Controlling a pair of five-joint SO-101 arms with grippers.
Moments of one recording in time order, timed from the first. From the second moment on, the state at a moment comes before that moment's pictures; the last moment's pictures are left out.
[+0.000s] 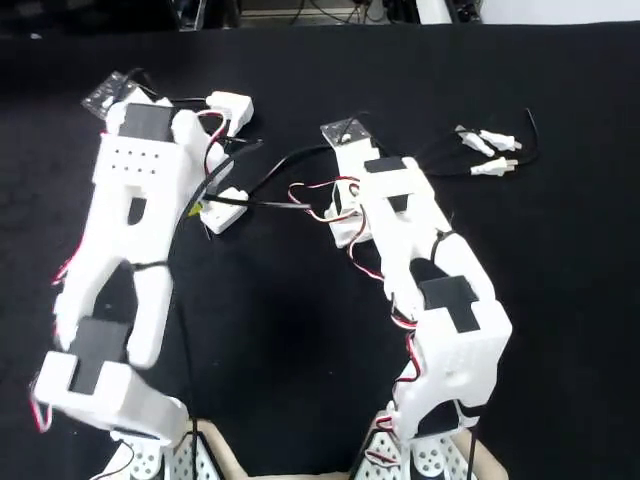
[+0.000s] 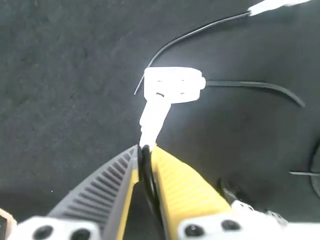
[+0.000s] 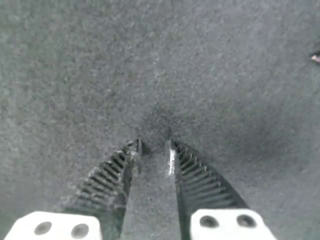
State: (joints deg) left arm 3.8 -0.7 -10.7 90.9 55.5; right arm -10.5 21.0 13.0 59.8 9.3
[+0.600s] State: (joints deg) left arm 3.4 -6.9 1.4 81.0 77.3; right arm -10.5 21.0 13.0 59.8 9.3
